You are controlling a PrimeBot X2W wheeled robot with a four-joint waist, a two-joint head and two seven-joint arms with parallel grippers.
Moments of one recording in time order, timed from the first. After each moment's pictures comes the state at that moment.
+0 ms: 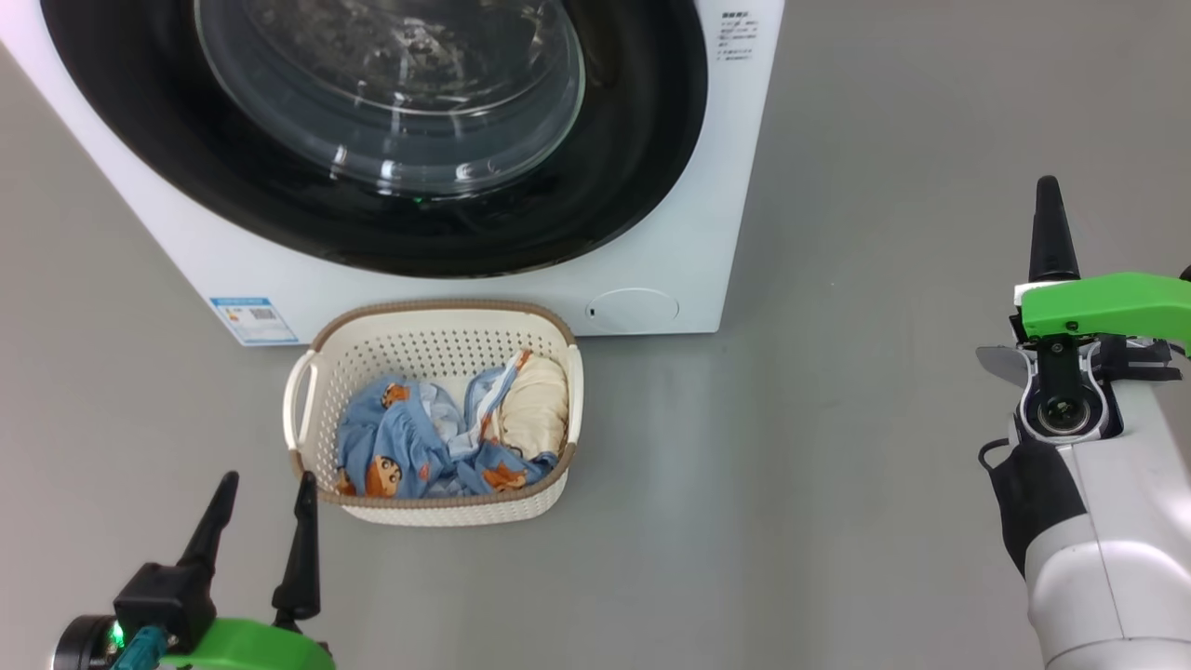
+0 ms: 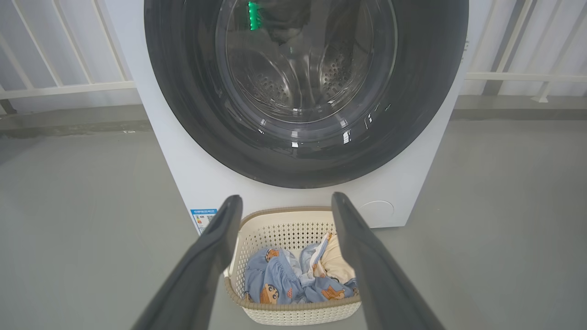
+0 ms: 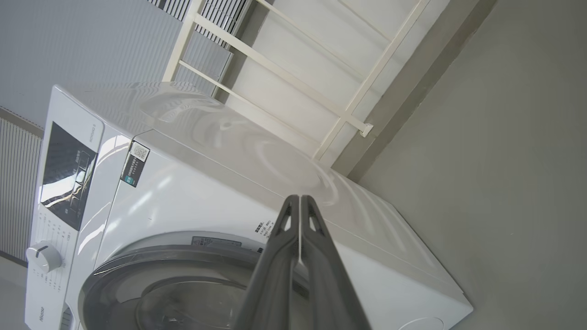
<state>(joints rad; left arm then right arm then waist) -0.07 0.04 0.06 0.22 -0.09 -0.13 -0.26 -0.72 -0.07 -0.26 0.69 0.94 0.13 -0.14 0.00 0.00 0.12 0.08</state>
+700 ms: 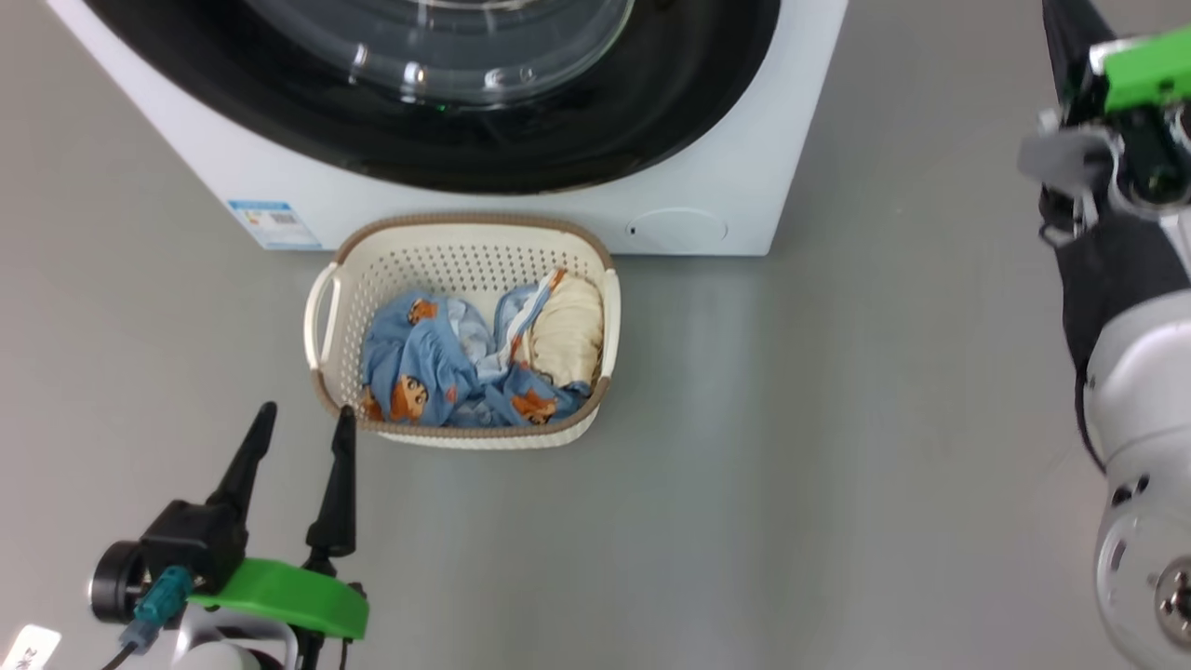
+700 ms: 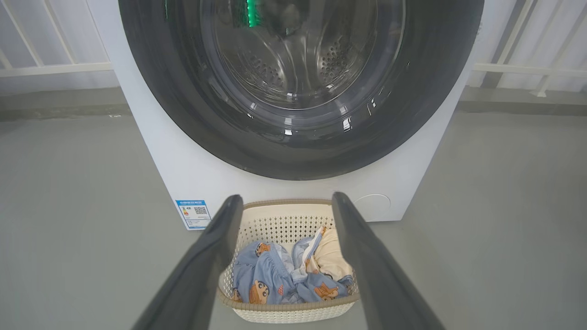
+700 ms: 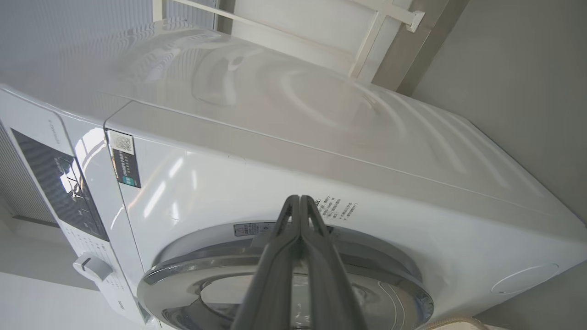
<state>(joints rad) -0.17 0.03 -0.01 0.22 -0.13 -0.13 -0.26 -1.17 -0.15 -0.35 1.00 1.10 0.13 0.19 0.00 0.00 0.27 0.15</state>
